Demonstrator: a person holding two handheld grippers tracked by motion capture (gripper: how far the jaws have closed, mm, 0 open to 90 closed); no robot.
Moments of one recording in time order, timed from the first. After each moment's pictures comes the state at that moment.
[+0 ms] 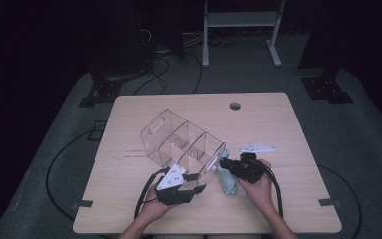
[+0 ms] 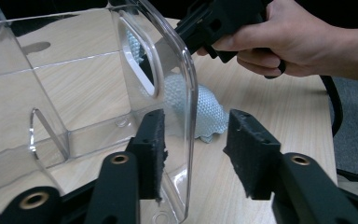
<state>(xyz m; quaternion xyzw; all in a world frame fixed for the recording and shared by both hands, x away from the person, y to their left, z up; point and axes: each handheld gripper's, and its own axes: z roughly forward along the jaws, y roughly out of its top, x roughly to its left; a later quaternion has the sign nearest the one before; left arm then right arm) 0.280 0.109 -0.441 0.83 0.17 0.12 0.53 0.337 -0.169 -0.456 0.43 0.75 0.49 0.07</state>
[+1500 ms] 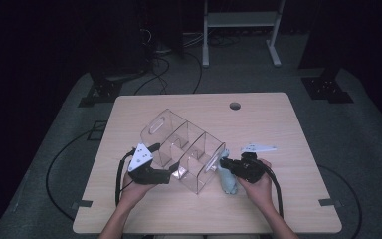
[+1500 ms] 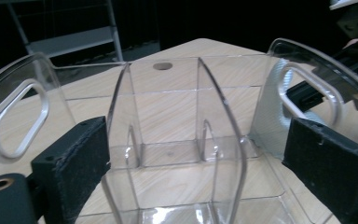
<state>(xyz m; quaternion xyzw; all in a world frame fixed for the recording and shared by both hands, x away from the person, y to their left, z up) 0.313 0.172 -0.415 0.75 0.29 0.24 0.54 0.338 -0.171 -0.456 0.43 0.75 0.50 0.06</state>
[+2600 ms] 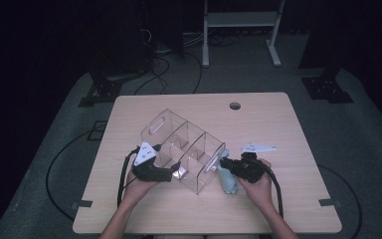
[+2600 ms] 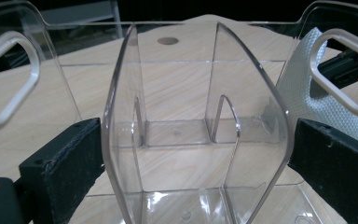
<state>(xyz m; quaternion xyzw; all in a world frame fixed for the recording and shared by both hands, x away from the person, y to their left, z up) 0.334 0.168 -0.437 0.77 0.32 0.22 0.51 0.339 -0.171 -0.457 0.43 0.75 0.50 0.06</state>
